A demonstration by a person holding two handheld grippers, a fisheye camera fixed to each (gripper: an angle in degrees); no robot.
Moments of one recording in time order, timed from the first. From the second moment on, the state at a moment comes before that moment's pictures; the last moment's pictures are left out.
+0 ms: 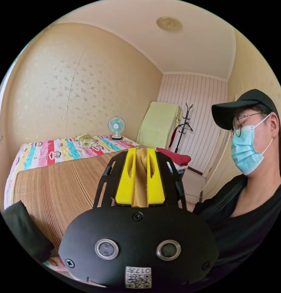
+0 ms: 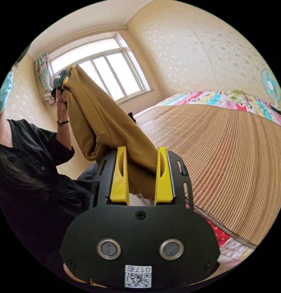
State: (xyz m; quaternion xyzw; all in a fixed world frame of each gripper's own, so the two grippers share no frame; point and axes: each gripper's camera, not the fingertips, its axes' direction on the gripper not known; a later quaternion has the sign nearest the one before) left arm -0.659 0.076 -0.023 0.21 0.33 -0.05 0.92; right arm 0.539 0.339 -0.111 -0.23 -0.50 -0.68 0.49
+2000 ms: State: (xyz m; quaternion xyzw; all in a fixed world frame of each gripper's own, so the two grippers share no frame) left arm -0.801 0.261 0.253 -0.15 0.29 -0.31 0.89; right arm 0.524 0.164 0.076 -0.14 0.13 -0.61 0.77
